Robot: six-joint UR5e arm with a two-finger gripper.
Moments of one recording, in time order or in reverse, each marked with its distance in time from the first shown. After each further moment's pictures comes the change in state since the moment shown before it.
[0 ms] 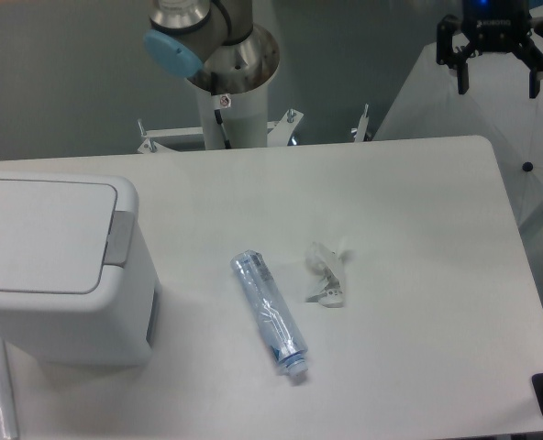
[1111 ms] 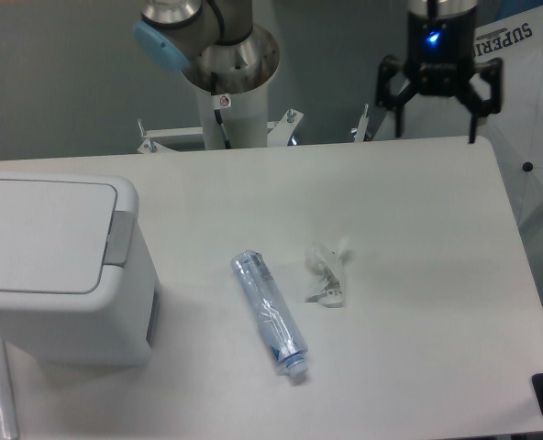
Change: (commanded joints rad) arm -0.294 -0.026 0.026 -0.049 -0.040 -0.616
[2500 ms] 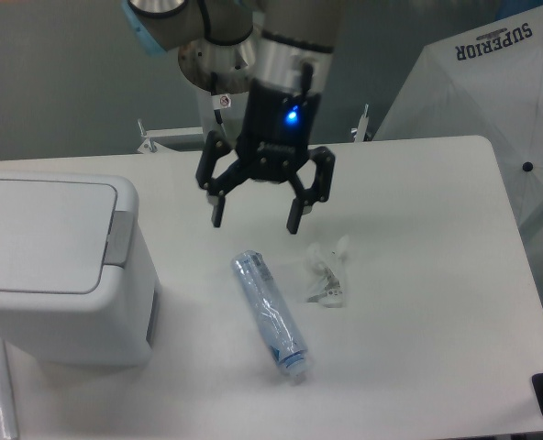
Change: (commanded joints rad) arm -0.284 -0.110 0.023 0.164 -0.161 -0.634
